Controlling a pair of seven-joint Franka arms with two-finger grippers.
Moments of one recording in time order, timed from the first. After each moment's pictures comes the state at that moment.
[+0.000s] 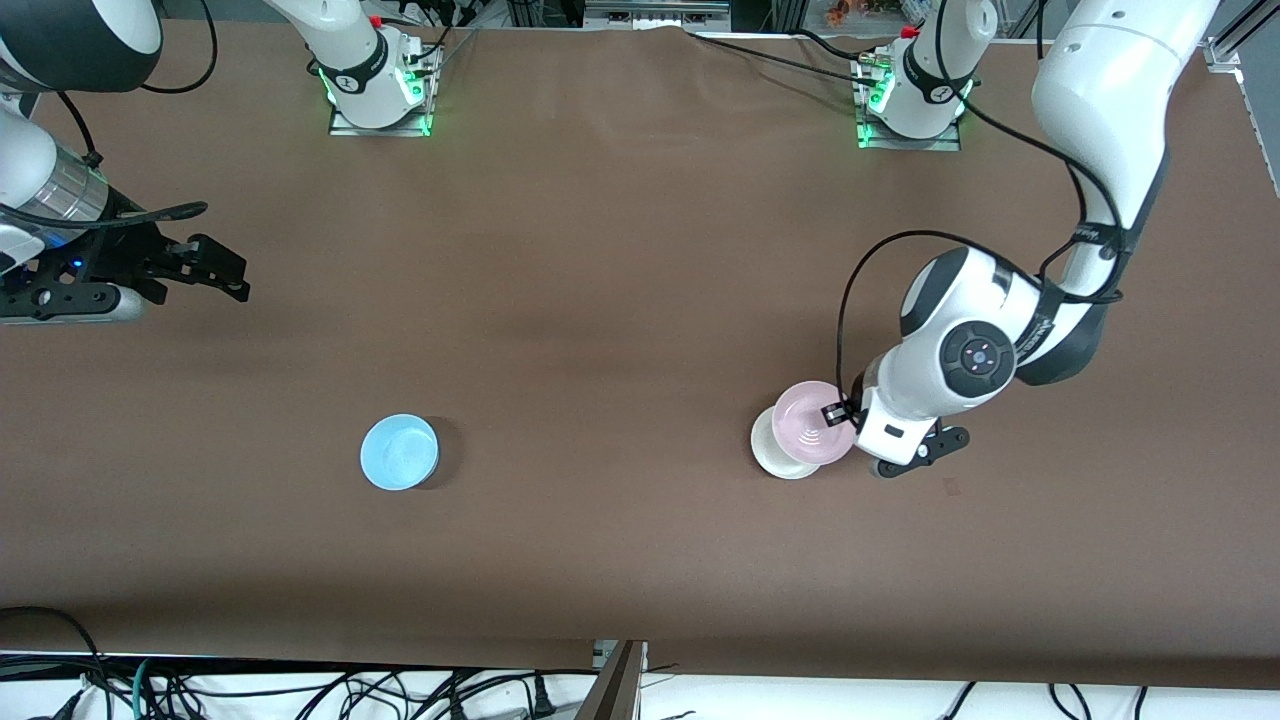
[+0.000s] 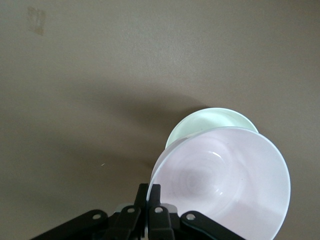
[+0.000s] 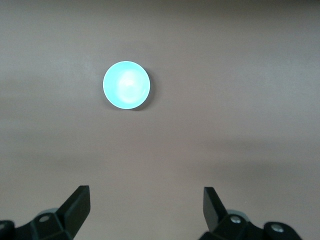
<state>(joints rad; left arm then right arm) 0.09 0.69 -0.50 -1.50 0.24 2.01 -0.87 0.12 0.08 -0.04 -1.62 0.03 1.74 0.05</state>
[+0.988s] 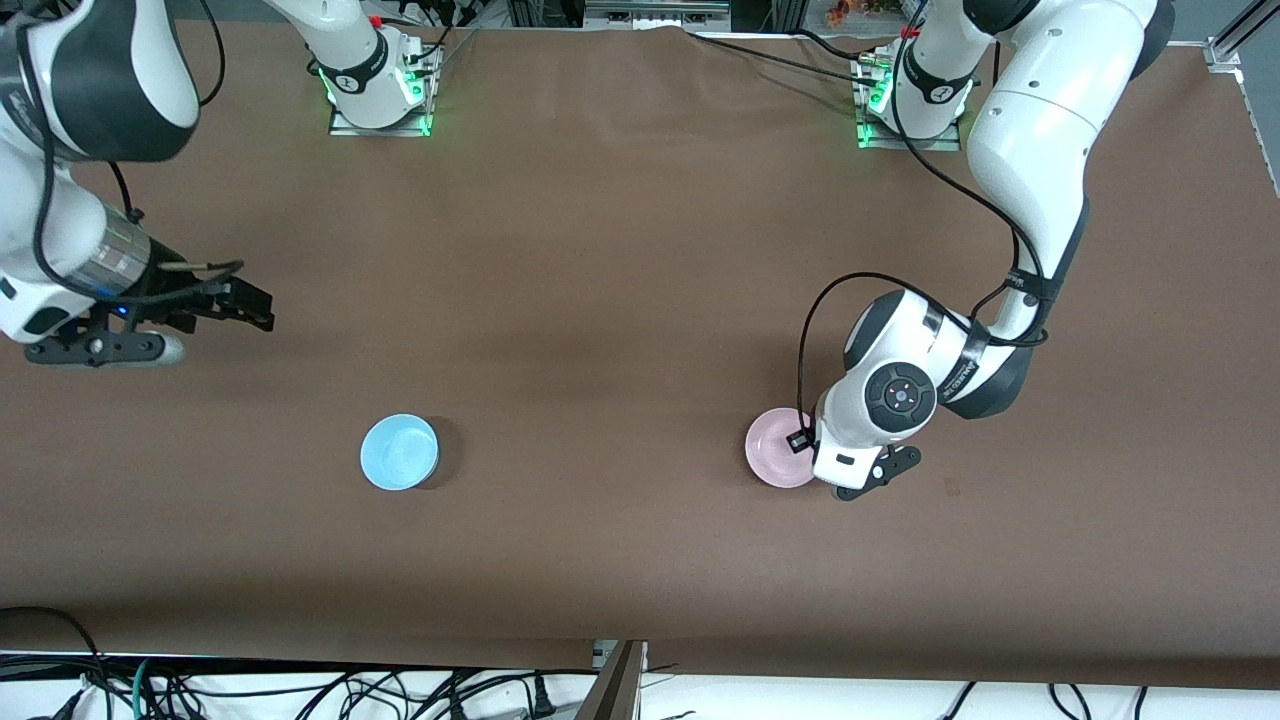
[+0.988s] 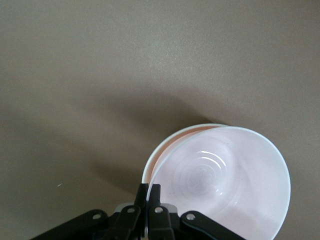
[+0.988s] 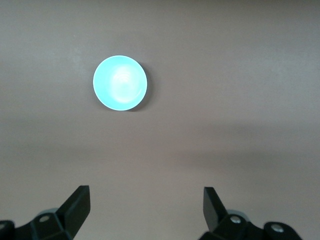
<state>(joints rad) -0.09 0.84 -0.35 -1.36 0.24 2.05 -0.97 0.12 0.19 -0.04 -1.62 0.03 1.79 0.05</state>
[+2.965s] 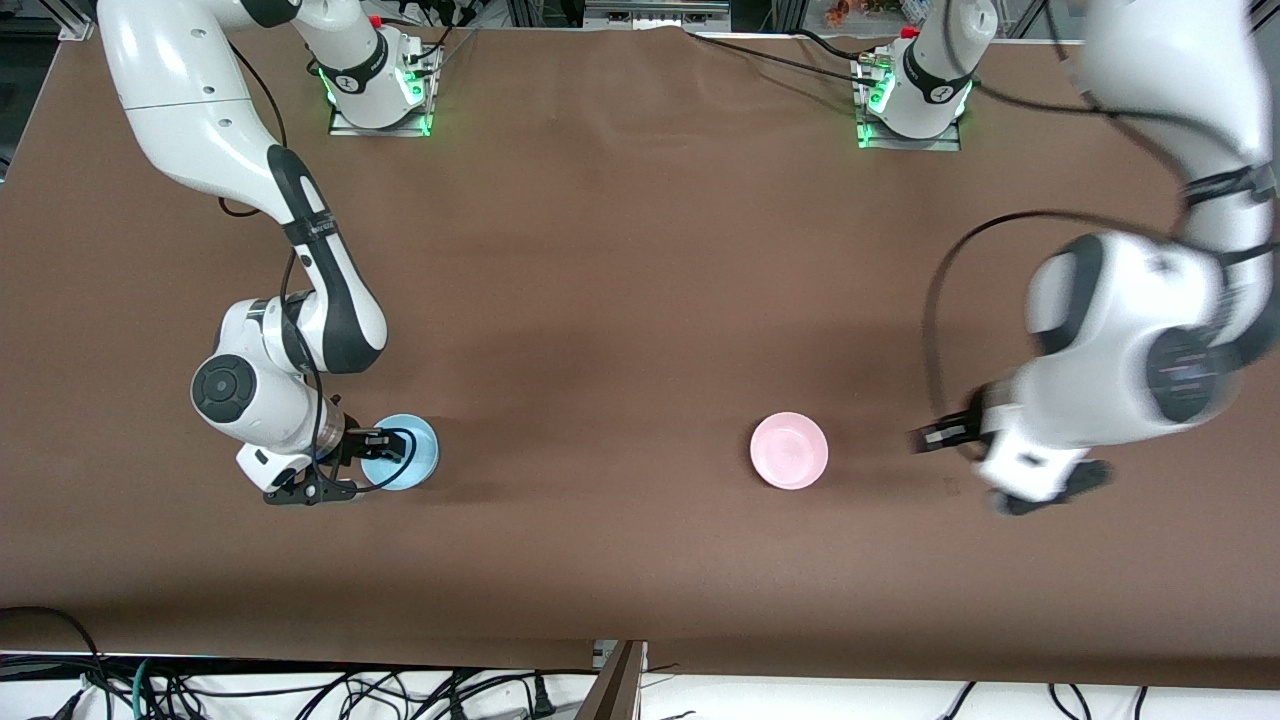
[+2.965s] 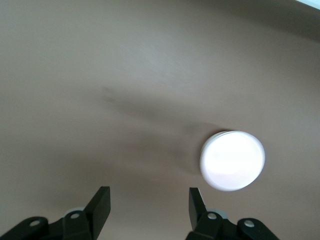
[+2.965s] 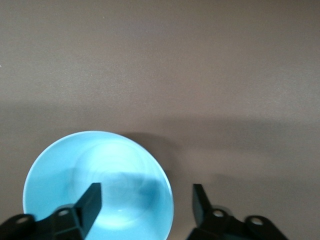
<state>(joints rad) 0.00 0.58 -0.15 -1.18 0.00 1.68 -0.37 0.17 0.75 -0.03 -1.54 0.06 2.35 0.04</state>
